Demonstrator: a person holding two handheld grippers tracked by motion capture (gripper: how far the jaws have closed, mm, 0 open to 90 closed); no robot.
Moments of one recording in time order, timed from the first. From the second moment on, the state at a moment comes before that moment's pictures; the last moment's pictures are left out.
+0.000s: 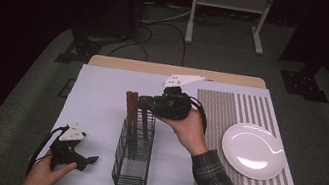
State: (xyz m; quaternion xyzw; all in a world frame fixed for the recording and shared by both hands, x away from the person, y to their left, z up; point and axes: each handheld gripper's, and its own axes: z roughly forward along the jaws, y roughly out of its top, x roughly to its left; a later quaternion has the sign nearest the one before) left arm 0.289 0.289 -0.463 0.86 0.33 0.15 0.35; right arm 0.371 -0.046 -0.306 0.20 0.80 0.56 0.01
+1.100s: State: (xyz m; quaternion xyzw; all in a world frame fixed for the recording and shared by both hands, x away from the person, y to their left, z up) left arm 0.289 0.289 -0.463 0.86 0.33 0.15 0.35; right arm 0.369 -0.057 -0.270 0.19 0.78 0.59 0.04
